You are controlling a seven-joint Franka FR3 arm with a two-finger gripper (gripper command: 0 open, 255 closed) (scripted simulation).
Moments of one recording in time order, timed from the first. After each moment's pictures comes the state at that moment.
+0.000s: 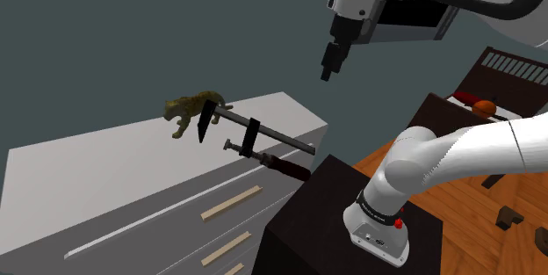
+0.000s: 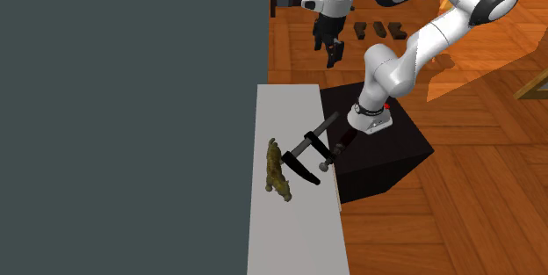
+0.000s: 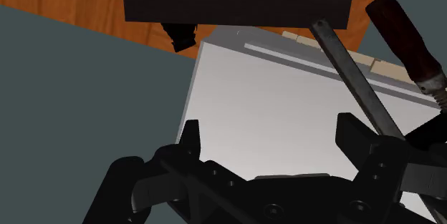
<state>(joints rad) -0.02 -0.80 0.03 -2.31 0.01 1.50 -0.08</state>
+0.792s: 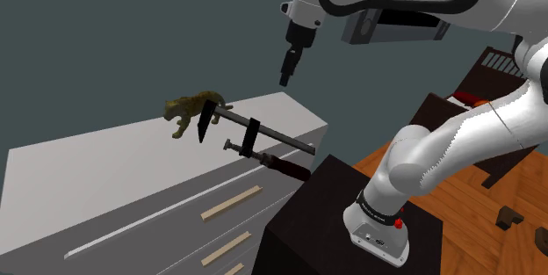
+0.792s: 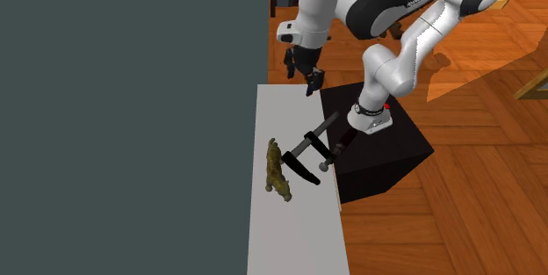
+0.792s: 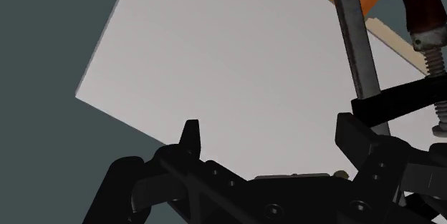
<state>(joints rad) 0.09 -0.56 0.07 -2.27 0.05 1.80 -0.24</state>
